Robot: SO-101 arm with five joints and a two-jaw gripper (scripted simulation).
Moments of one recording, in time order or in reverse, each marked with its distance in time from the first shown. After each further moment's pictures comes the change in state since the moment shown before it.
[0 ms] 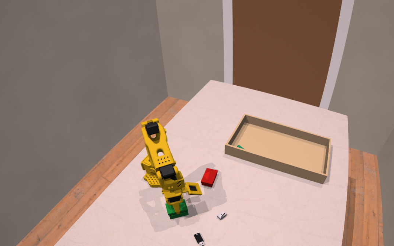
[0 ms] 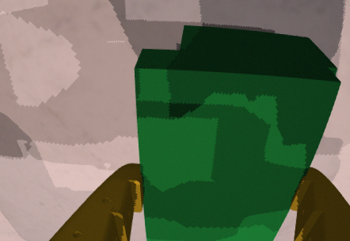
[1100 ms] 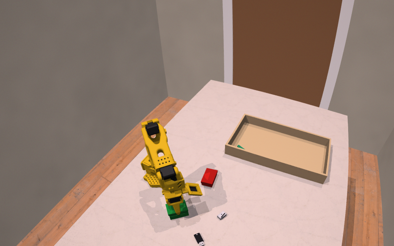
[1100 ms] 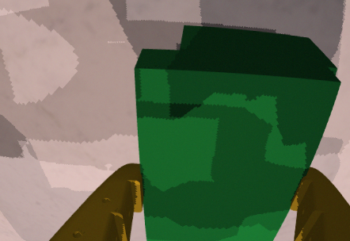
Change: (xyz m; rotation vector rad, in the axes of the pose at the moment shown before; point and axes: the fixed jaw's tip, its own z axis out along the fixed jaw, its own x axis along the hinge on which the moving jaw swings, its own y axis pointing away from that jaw) arm 0.000 -0.002 0.000 0.000 0.000 0.000
